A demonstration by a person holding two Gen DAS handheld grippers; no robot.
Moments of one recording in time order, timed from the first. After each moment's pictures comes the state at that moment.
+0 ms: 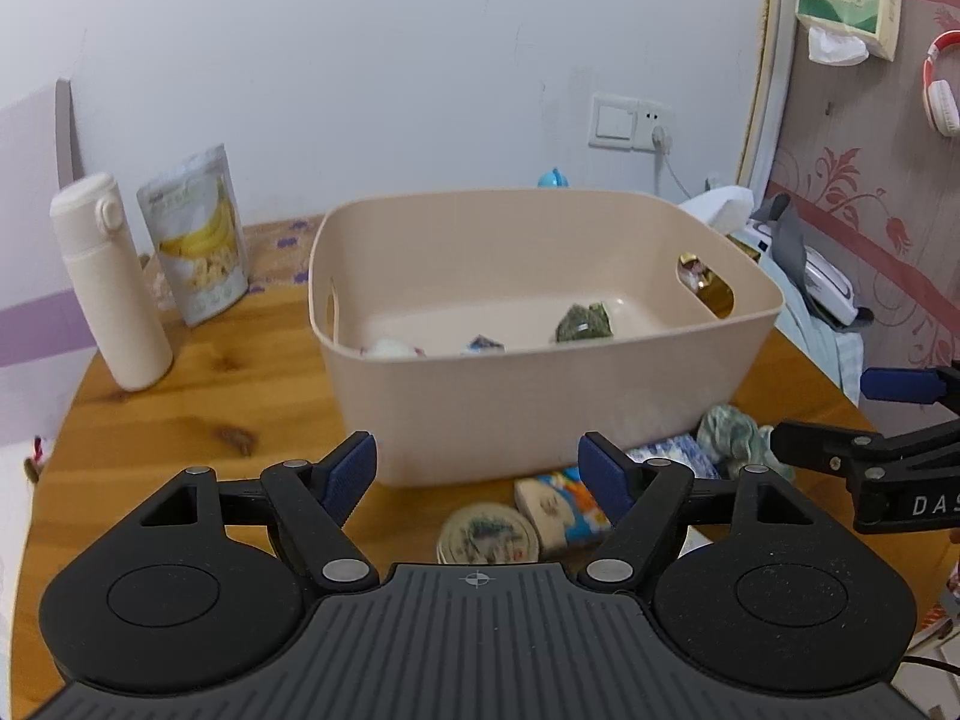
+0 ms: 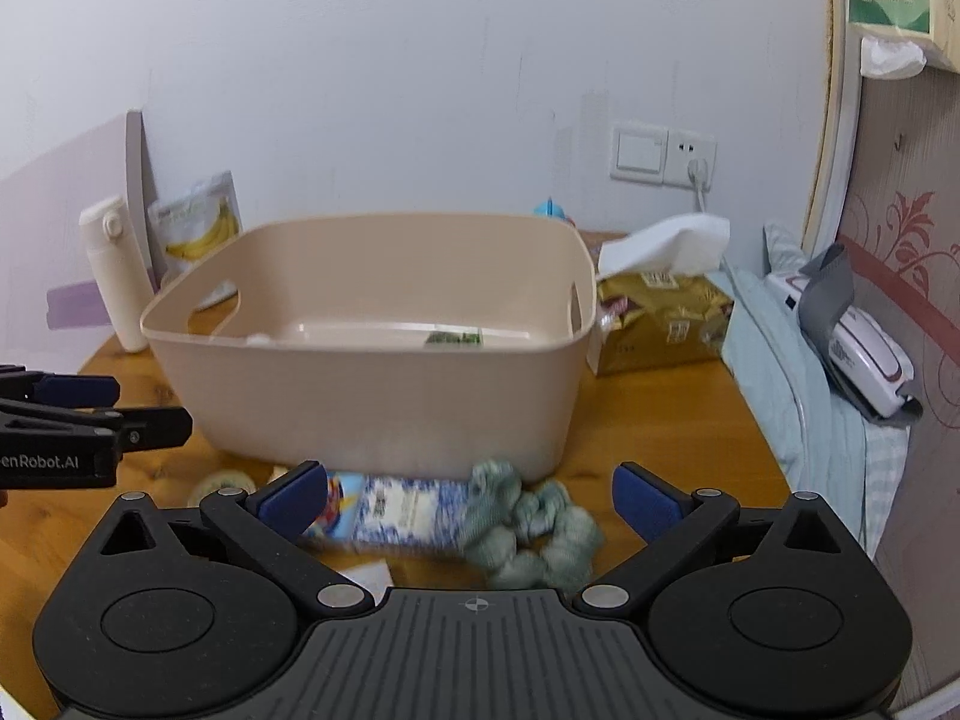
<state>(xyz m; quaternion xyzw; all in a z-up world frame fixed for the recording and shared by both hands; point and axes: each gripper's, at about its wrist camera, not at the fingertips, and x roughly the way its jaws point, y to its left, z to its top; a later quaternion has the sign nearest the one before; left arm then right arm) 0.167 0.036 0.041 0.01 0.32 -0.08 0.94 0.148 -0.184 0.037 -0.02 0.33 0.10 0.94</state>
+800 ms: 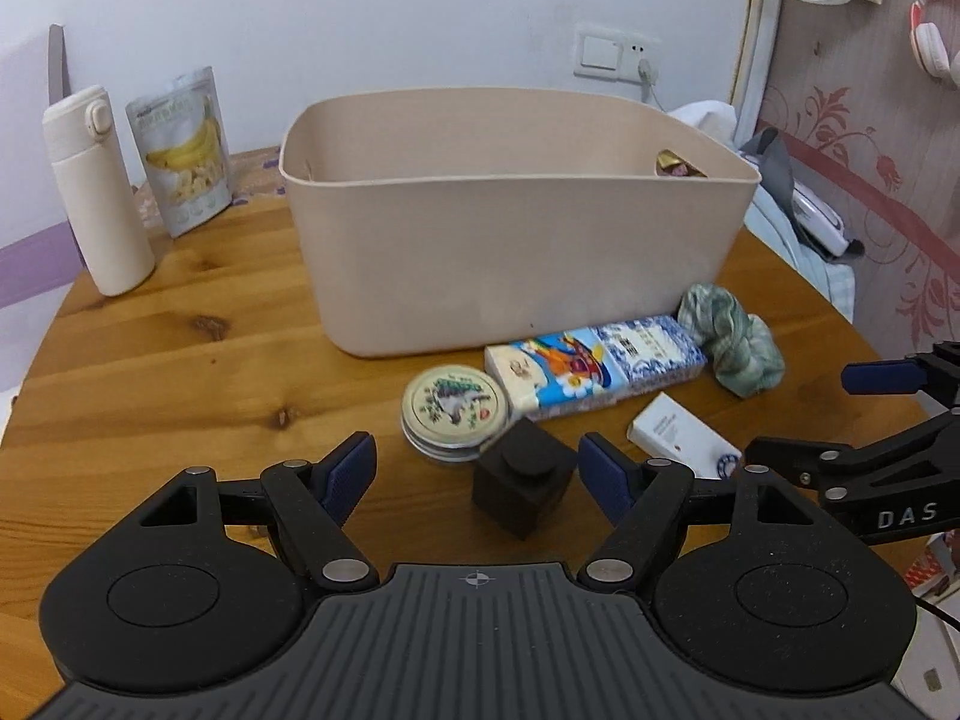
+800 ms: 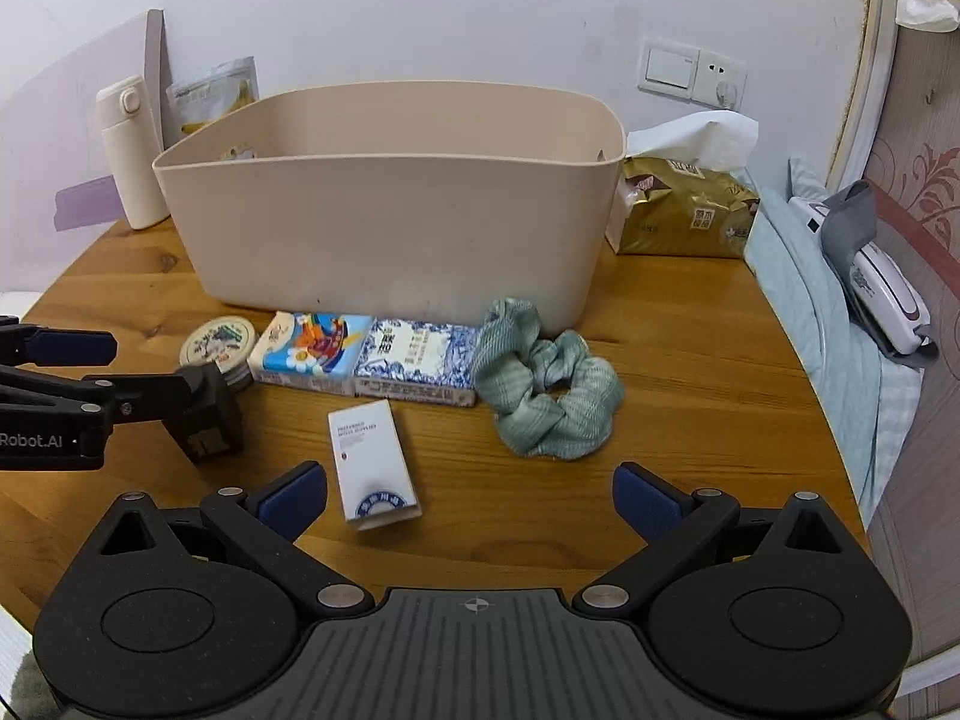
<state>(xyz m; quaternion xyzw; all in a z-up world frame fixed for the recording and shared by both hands) 0.133 0.026 -0.003 0.02 0.37 -0.08 0.93 0.125 -0.181 -0.010 -0.05 0.39 0.11 0.91</state>
